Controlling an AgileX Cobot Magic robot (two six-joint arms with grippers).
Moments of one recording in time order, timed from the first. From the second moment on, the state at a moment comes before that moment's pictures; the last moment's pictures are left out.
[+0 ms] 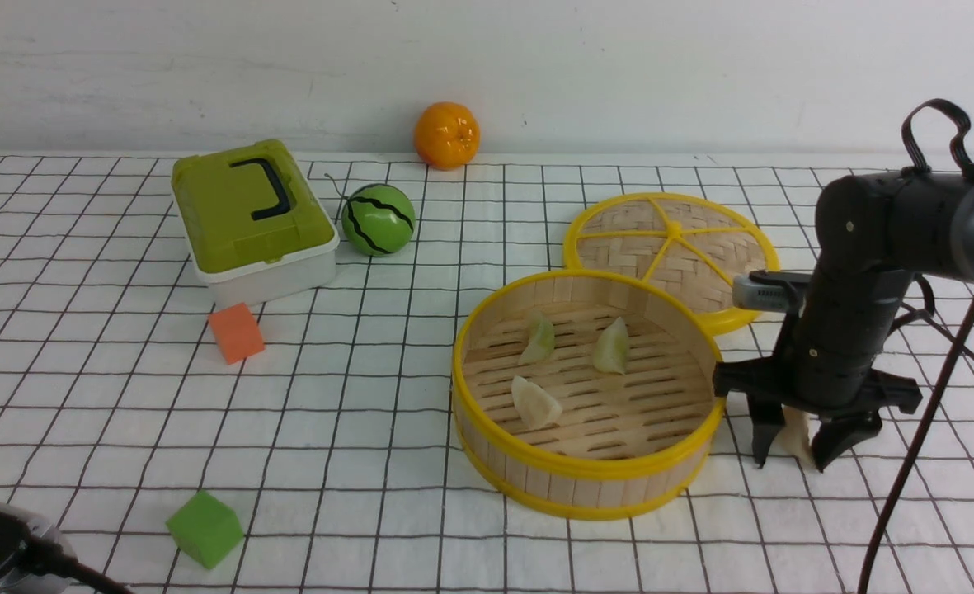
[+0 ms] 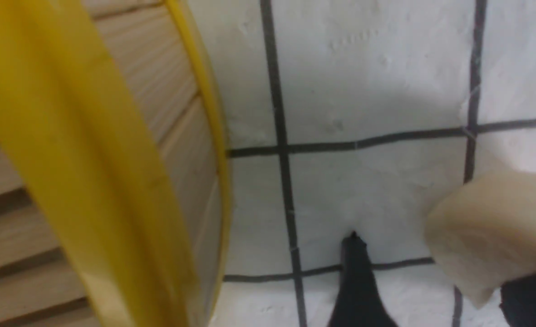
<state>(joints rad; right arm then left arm) 0.18 2.04 -1.45 0.08 1.01 0.35 -0.56 0.66 -0.54 -0.17 0.94 -0.17</state>
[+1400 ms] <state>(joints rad) 0.10 2.03 -1.49 0.23 0.83 0.29 -0.56 0.66 -0.54 -0.17 0.93 -0.17</state>
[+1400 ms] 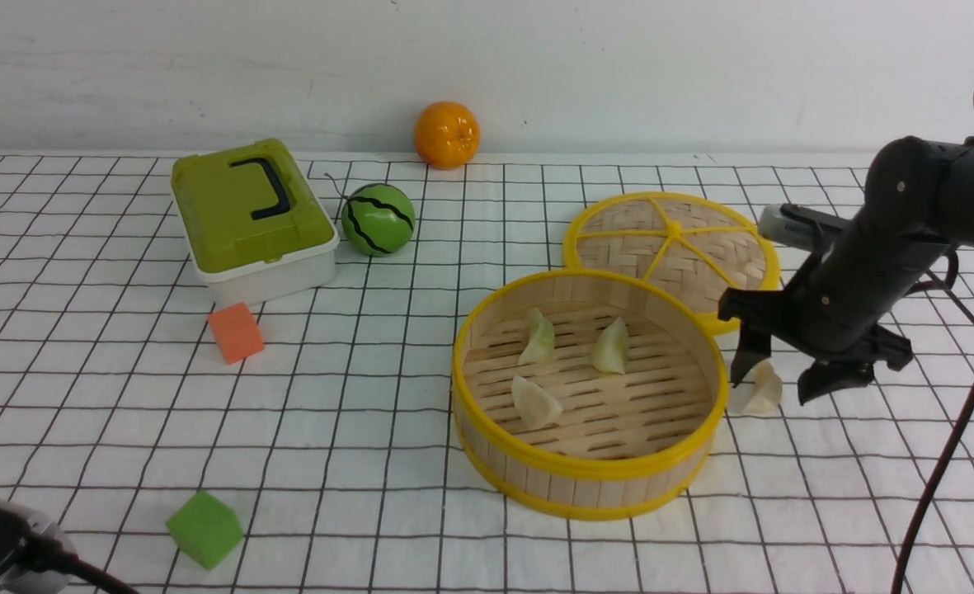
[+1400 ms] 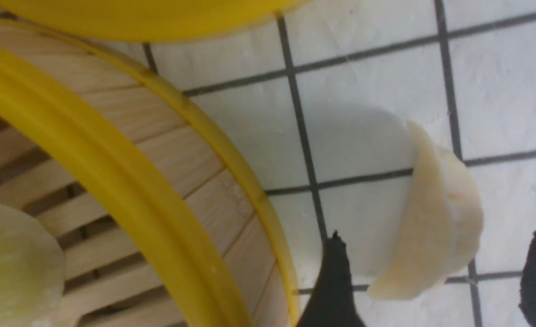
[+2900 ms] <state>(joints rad) 0.47 2.07 -1.72 0.17 1.07 0.12 -0.56 0.66 -0.54 -0.17 0.90 -0.17</state>
